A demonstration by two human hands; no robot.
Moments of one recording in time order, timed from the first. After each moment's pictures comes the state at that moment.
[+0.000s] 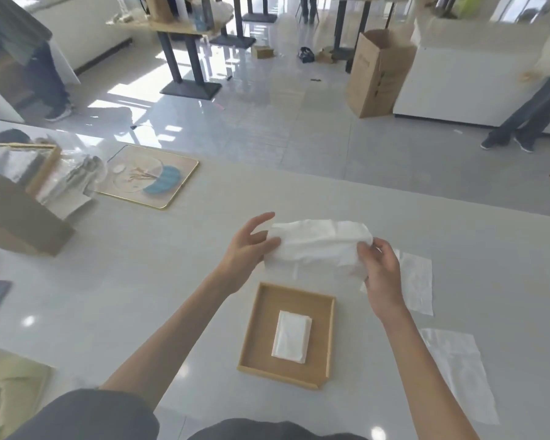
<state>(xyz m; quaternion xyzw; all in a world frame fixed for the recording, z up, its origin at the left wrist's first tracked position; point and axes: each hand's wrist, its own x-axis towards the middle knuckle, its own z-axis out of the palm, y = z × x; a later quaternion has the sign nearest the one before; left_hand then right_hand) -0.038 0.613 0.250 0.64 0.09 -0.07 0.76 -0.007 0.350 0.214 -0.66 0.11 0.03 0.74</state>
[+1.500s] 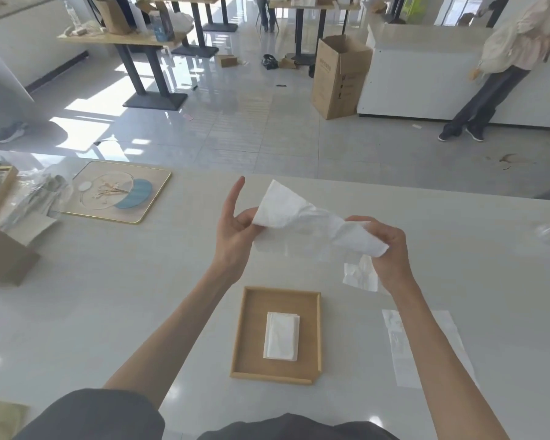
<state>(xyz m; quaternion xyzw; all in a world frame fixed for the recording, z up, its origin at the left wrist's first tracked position) -0.021 0.585 0.270 0.60 -0.01 0.09 0.79 -0.014 0.323 0.274 -0.71 -0.08 -0.03 0.70</state>
